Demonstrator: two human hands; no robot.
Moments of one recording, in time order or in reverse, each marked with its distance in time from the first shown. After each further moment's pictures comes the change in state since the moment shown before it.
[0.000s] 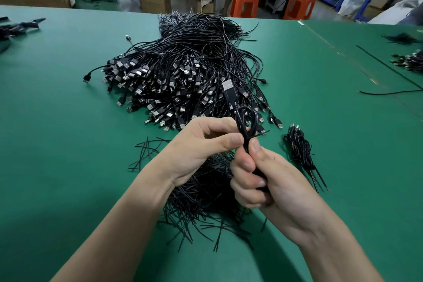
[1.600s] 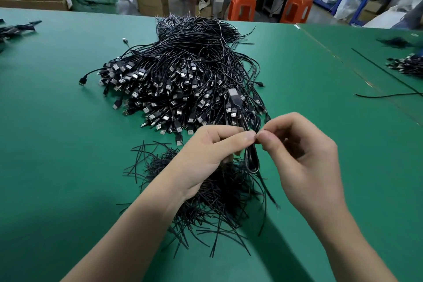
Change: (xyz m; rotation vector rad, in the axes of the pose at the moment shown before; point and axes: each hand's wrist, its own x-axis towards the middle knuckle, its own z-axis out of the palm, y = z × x) left_hand 0.003 0.005 0.027 0.123 0.113 -0.071; right_hand -0.001 -0.026 -0.018 -1.103 0.582 -0.693
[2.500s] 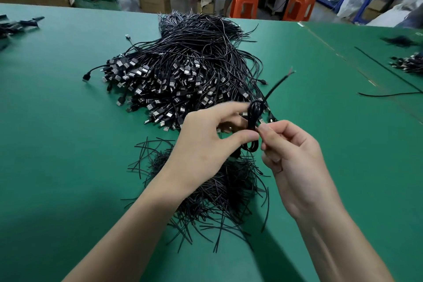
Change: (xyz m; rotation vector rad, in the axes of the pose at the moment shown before) left_hand -0.001 0.009 -0.007 0.543 0.283 0.306; right_hand 0.004 -0.008 0.022 0.721 0.084 0.694
